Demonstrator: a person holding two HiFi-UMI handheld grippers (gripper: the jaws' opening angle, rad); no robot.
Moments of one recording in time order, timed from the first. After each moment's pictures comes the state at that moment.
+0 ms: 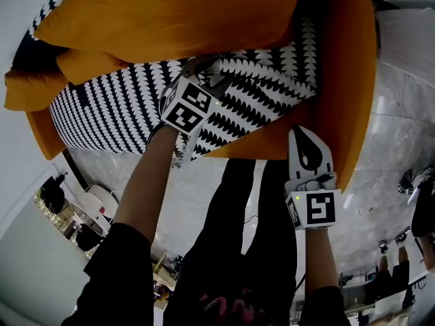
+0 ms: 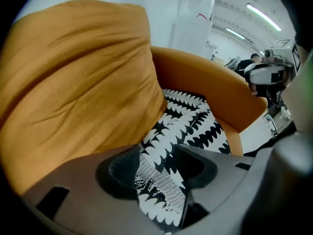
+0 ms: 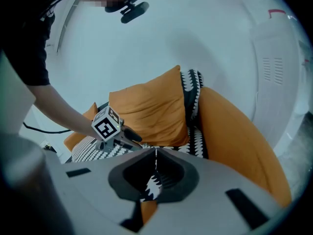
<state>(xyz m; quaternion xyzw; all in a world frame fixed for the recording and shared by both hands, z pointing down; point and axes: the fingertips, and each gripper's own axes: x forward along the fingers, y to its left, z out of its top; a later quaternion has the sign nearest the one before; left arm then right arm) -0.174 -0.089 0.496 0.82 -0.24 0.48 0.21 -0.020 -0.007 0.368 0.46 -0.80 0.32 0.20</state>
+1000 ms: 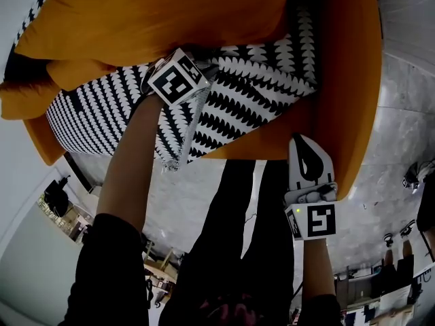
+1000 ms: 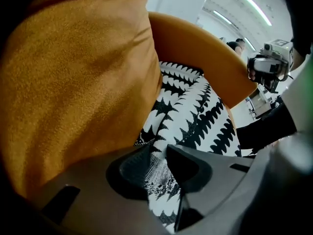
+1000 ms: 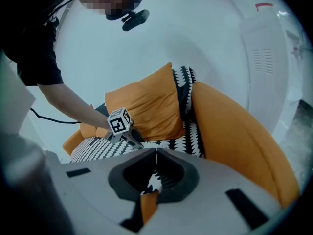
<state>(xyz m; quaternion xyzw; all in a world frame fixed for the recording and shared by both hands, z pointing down) -0.196 -0.094 0.548 0.79 -0.08 0.57 0.22 -0.021 0.009 0.382 0.48 -0.79 0.34 0.18</state>
